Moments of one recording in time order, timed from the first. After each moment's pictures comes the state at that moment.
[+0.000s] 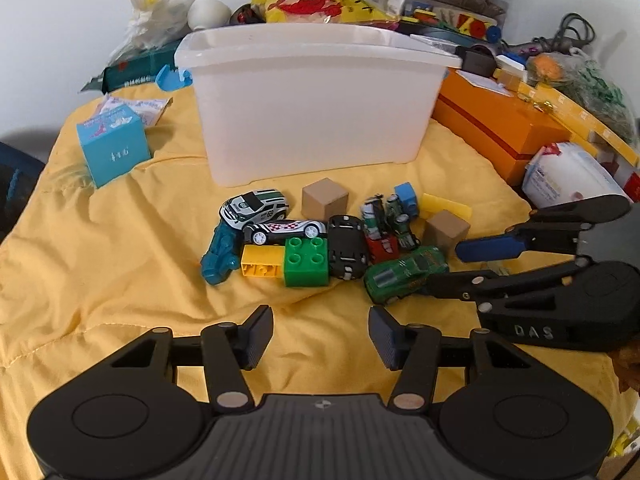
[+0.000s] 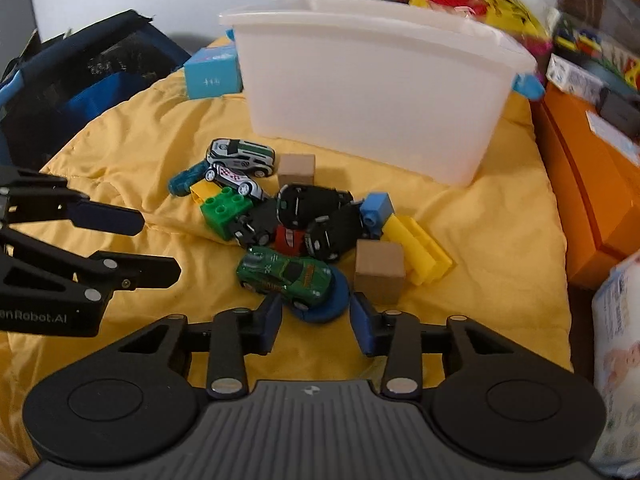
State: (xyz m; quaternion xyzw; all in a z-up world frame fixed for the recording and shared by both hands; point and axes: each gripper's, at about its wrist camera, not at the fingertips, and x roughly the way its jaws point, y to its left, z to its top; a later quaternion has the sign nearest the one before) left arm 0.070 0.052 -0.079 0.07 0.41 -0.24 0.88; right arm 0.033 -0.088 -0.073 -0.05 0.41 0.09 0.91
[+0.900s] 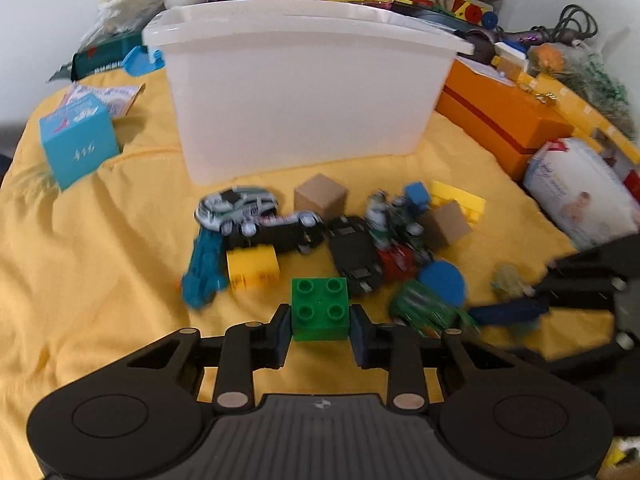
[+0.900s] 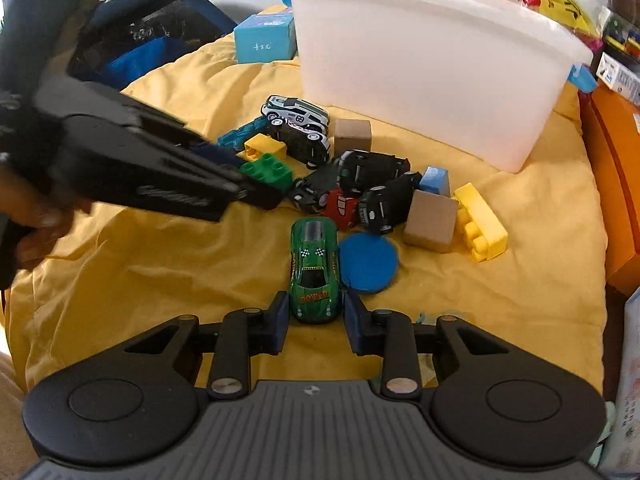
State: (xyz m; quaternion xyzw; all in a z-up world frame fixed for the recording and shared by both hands) left arm 0.098 0.048 -0.090 0.07 0.44 -0.28 0.85; right arm 0.023 -0.076 -0.081 -0.07 0.45 0.15 0.88
